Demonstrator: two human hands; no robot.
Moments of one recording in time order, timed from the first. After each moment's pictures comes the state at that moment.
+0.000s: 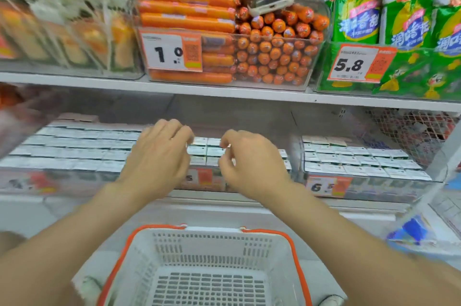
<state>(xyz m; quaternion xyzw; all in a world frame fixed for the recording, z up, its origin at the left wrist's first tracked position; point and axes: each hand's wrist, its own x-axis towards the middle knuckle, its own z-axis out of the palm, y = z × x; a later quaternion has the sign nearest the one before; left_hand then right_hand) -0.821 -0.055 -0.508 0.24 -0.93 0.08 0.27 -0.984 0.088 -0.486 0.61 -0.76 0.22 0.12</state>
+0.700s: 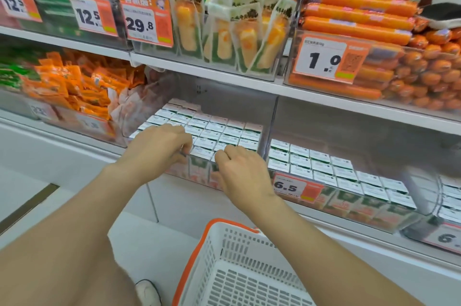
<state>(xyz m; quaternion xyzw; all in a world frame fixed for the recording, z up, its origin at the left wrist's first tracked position) -0.622 -0.189 -0.525 0.35 -0.92 0.06 0.15 -0.818 -0.075 -0.556 0.71 -0.66 0.12 0.21</state>
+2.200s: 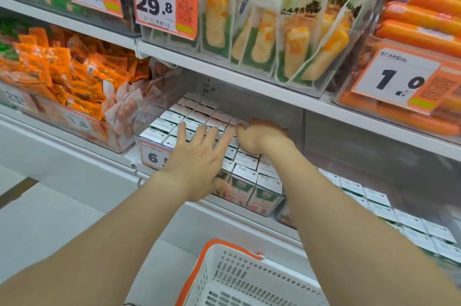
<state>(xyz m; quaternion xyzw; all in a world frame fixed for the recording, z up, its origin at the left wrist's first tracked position) -0.685 -0.218 -0.556 0.38 -0.92 0.12 0.02 -0.878 -0.243 -0.526 0.52 -0.85 -0.03 -0.09</state>
